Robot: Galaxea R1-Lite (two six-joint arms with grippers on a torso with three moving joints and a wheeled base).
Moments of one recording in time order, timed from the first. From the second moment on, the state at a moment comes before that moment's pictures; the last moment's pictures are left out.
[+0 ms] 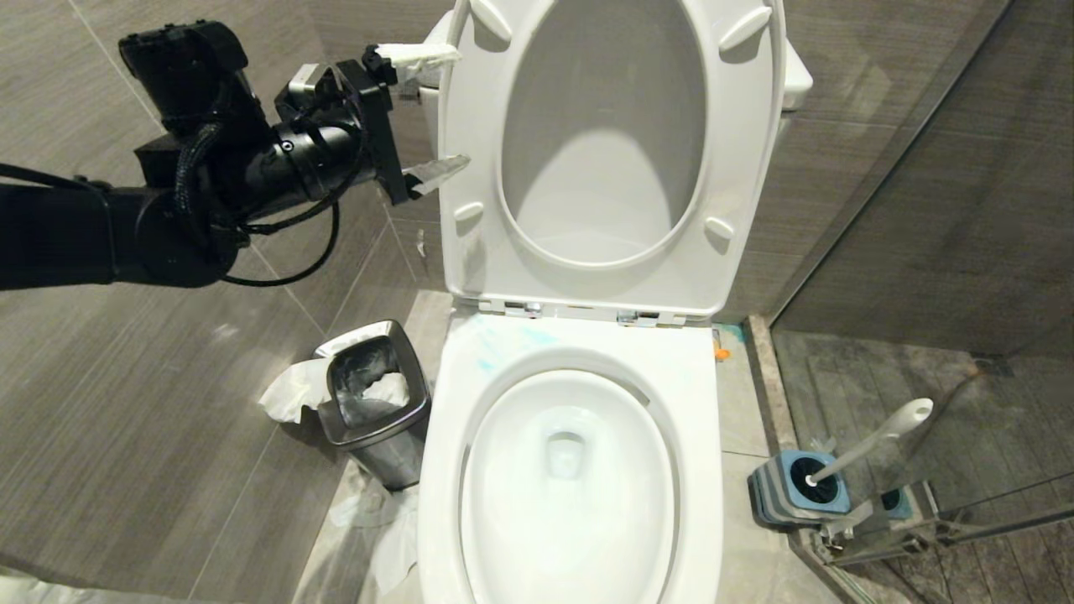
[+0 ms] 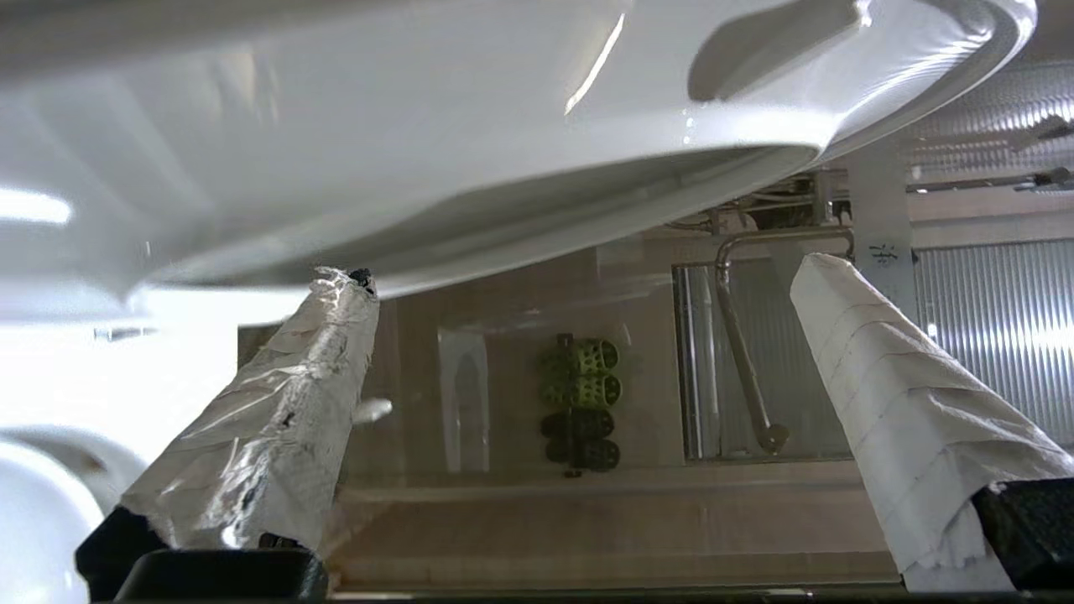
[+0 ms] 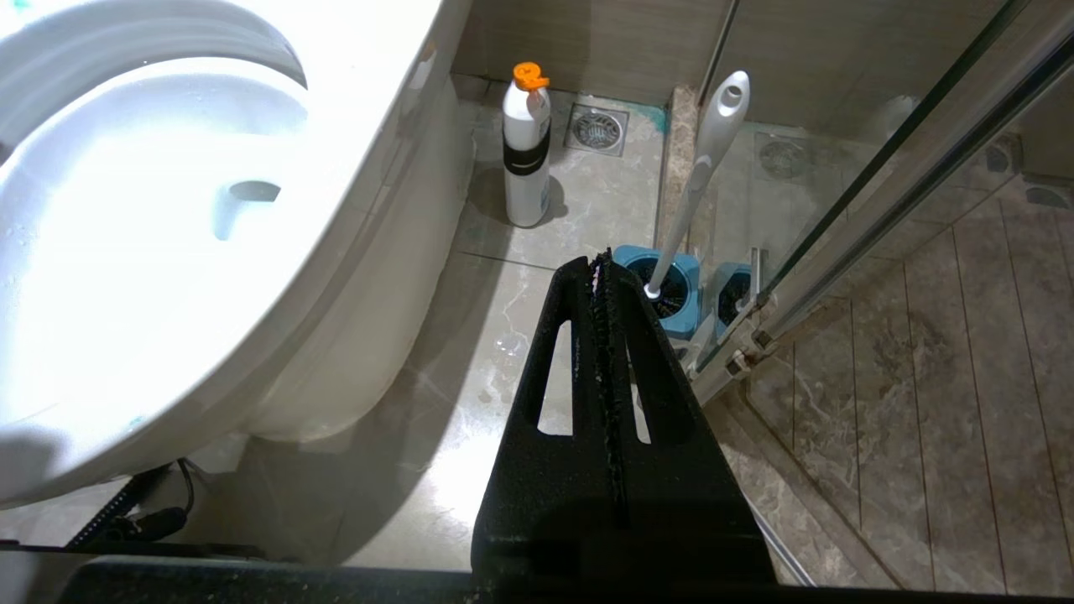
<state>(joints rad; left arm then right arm) -0.27 1.91 -1.60 -0.59 -0.73 -1.28 0.01 0.00 0.00 0.01 0.00 0.01</state>
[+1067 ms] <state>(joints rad) -0.13 1.69 -1.64 -0.02 -0.60 -0.19 0.01 0.00 0.00 0.01 0.00 0.01</state>
